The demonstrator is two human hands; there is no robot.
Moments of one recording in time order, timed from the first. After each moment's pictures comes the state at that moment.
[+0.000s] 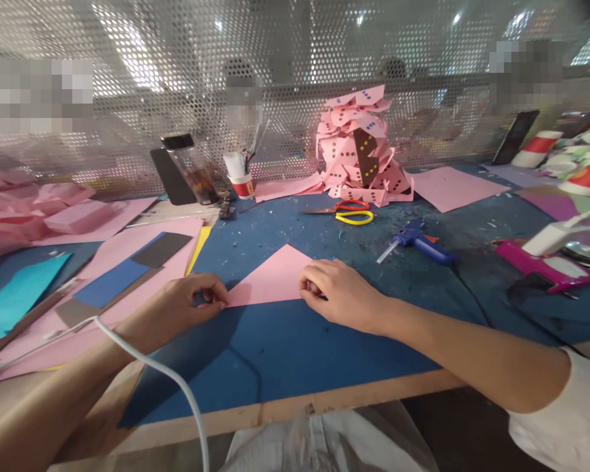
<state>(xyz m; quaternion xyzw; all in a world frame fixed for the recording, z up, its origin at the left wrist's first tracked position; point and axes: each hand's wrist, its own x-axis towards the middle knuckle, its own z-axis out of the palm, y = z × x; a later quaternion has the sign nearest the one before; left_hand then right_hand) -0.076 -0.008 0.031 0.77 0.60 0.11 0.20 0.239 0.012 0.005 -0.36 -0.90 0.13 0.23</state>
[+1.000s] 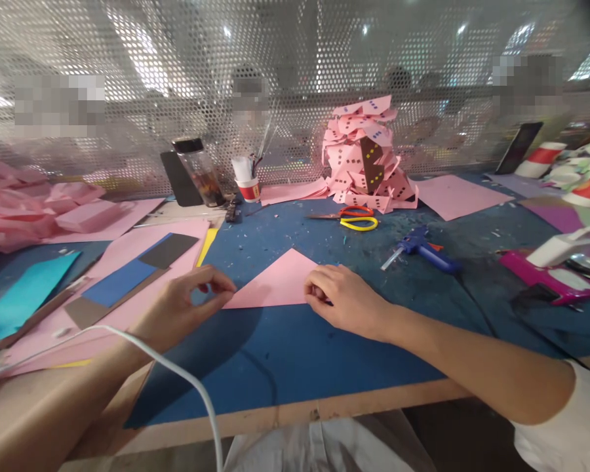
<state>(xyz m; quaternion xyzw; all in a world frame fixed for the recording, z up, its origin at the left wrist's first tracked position) -0.067 -0.017 0.037 0.75 0.59 0.24 0.16 0.239 0.012 0.007 -0.36 -0.90 0.14 0.23</state>
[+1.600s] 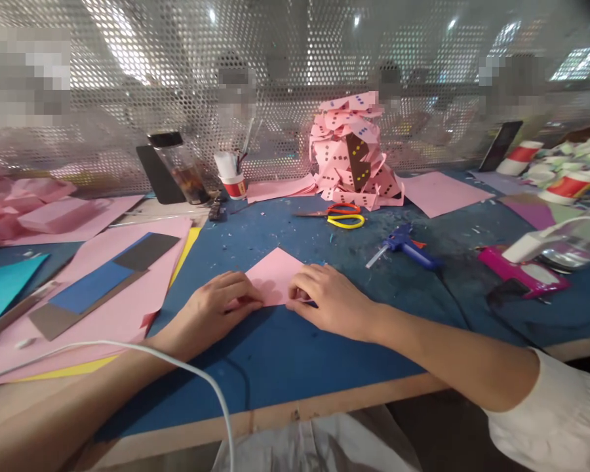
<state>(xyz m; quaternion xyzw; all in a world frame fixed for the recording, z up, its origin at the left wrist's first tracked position) -0.017 -0.004 0.012 0.88 0.40 0.24 0.12 0.245 0.011 0.005 -0.33 -0.90 0.13 0.24</state>
